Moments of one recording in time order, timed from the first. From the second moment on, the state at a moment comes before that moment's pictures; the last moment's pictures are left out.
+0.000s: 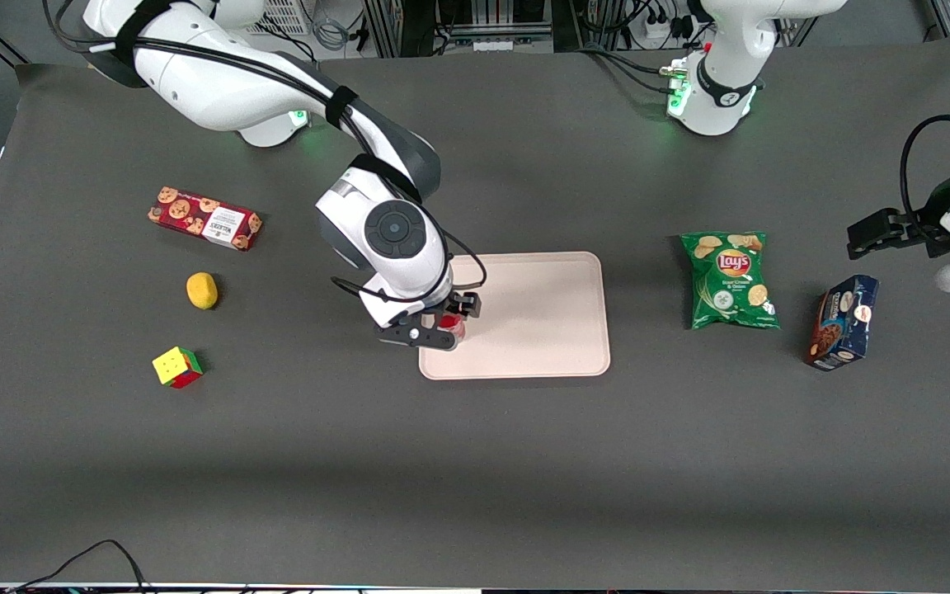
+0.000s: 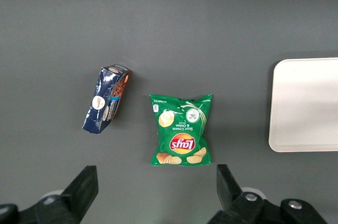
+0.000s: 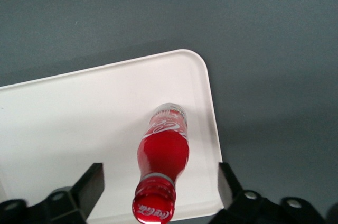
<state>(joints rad) 0.22 0.71 0.58 -1.43 -0.35 2.00 1.05</state>
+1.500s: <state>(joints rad) 0.10 -0.07 -0.01 -1.87 0.00 1.88 0.05</state>
